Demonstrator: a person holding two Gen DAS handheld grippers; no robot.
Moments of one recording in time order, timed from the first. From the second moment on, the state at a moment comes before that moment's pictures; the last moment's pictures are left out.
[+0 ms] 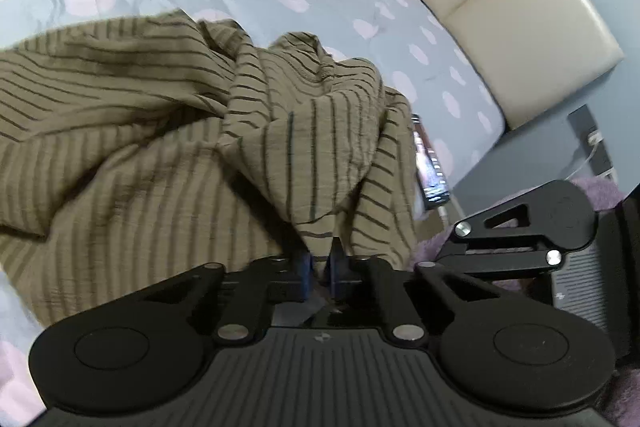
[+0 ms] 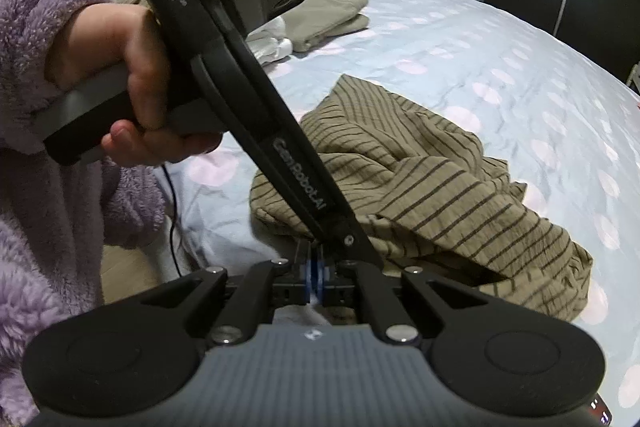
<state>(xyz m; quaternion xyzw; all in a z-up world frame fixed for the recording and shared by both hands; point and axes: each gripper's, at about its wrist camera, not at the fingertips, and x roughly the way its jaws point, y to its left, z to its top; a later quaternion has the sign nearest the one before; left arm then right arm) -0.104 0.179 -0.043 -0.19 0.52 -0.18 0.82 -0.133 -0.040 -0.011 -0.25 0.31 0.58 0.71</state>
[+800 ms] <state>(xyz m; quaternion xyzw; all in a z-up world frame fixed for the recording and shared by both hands) -0.168 0.257 -0.004 -0.17 0.48 -0.04 0.86 -0.033 -0.017 0.017 -0.34 0.30 0.51 0.73</state>
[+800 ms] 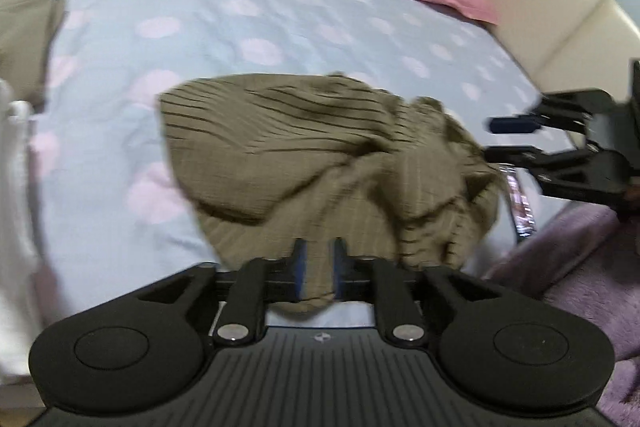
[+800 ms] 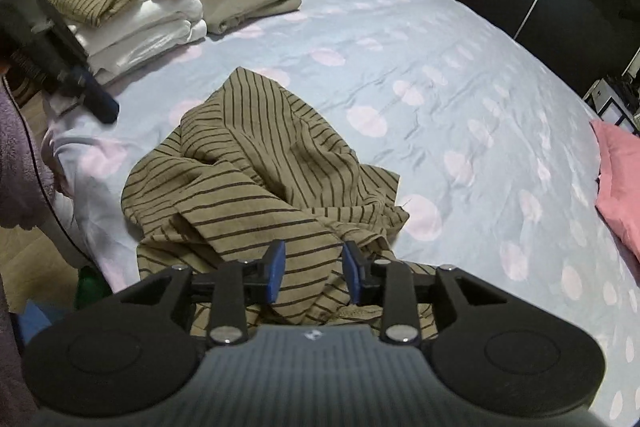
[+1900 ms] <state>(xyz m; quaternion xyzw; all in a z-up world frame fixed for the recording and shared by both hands) -0.152 0.207 -0.074 -0.34 0.48 -0.09 0.80 -0.122 -0.023 -0.062 -0.39 0.40 0.64 0.52</state>
